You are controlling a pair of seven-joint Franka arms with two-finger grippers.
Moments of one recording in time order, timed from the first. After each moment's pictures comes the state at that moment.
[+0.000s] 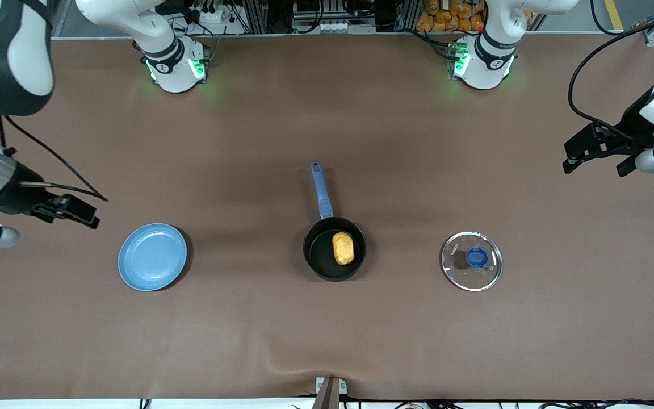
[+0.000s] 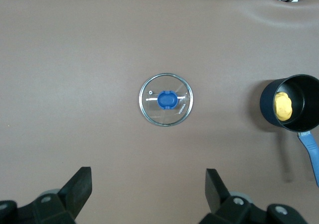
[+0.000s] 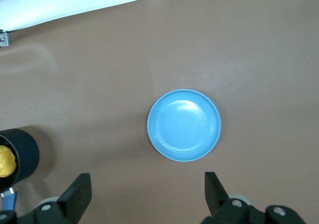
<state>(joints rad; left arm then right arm) -0.36 0.06 0.25 -1.47 -0.06 1.66 -0.08 0.55 0.28 -0.61 -1.42 0.23 1.74 0.10</state>
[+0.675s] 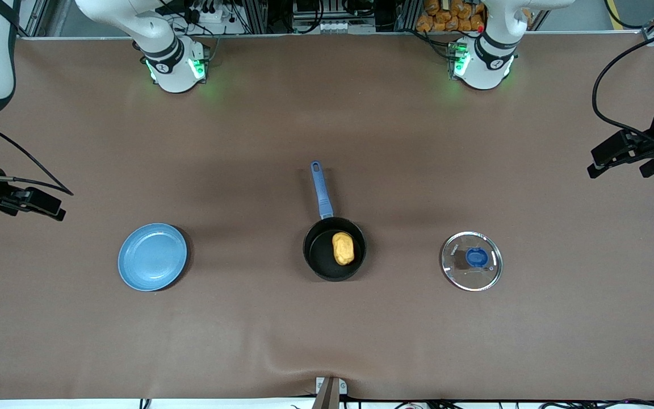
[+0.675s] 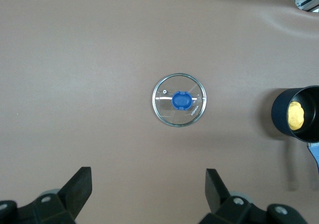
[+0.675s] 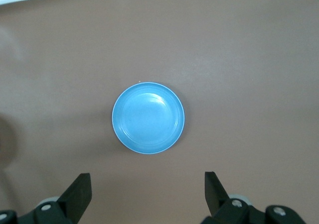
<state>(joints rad) -0.06 0.07 0.02 -1.47 -0.06 1.65 -0.08 0.27 0.23 -0.34 -1.43 0.09 1.71 0.03</state>
